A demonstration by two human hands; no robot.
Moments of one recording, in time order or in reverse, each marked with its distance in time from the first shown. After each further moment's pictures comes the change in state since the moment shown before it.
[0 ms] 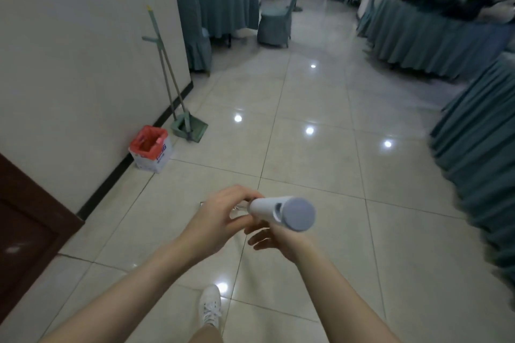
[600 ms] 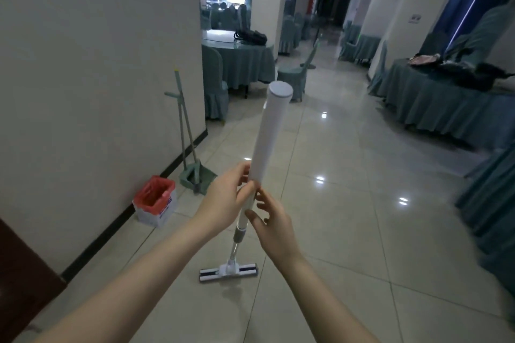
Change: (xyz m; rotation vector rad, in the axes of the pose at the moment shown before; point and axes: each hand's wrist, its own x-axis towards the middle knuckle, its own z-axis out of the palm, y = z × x) left_hand 0.211 -0.065 -0.111 -0.013 0.315 -0.112; right_hand 0.163 -0.162 0.013 -0.454 0.291 -0.738
